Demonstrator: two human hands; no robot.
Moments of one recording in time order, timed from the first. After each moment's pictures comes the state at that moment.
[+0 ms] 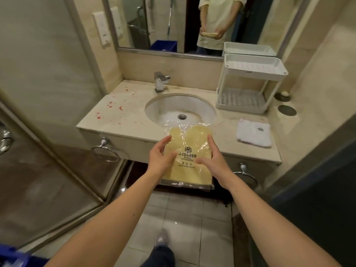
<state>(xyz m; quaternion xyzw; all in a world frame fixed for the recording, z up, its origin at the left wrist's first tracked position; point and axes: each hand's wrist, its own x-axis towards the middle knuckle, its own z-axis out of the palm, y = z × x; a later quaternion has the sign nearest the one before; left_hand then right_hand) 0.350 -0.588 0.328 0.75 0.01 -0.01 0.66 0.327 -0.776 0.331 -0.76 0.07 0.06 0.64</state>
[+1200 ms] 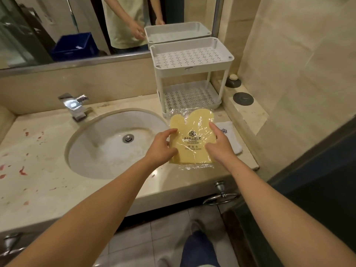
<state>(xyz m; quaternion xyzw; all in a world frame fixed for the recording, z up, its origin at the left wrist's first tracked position) 0.608 -0.780 0.307 0.84 -0.22 -0.22 0.44 0.508 -0.957 0.302 -0.76 0.30 -0.07 0.57</state>
